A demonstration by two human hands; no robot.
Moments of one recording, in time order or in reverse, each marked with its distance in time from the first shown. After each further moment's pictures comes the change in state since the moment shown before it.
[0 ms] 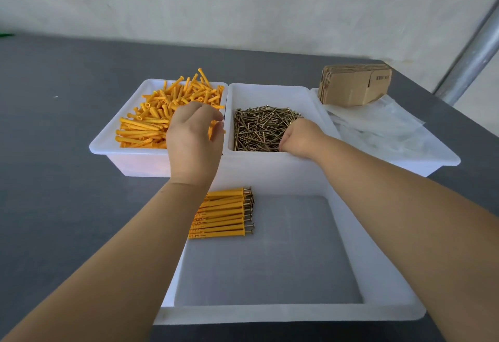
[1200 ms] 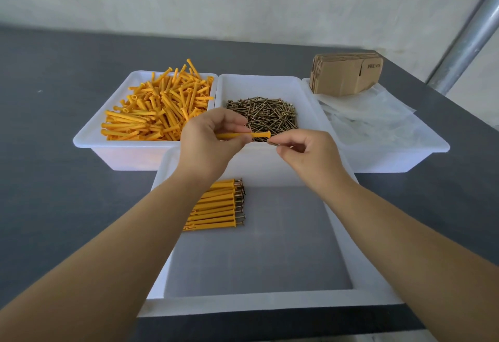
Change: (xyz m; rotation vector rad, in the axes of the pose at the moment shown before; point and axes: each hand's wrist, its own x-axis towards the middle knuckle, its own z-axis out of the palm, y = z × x) left_hand -0.015 0.026 0.005 -0.593 -0.372 -0.356; right_hand -0.101 0.016 0.020 0.706 0.331 -0.289
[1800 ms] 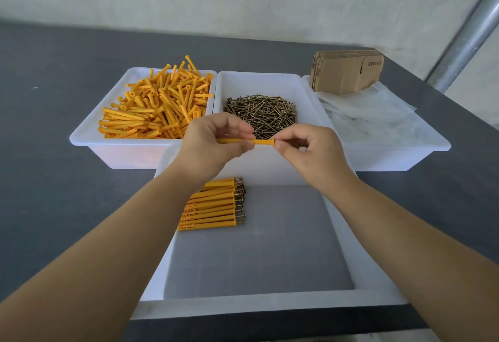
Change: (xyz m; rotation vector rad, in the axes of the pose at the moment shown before) left_hand 0.003 -0.007 -0.007 -0.163 -0.209 -0.082; right_hand -0.001 -0.004 -0.004 -0.037 0.005 -0.066
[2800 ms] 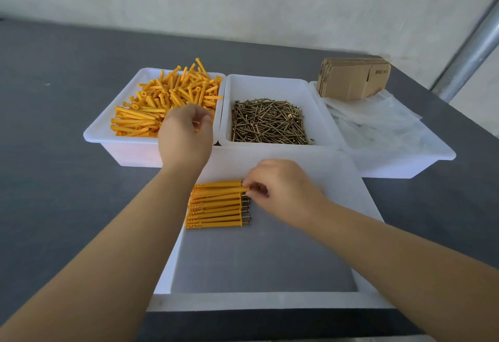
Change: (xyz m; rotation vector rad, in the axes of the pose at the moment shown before) left_hand 0.008 -0.014 -0.025 0.529 0.517 -0.065; right_hand -0.024 -0.012 0.039 -0.450 -0.393 -0.353
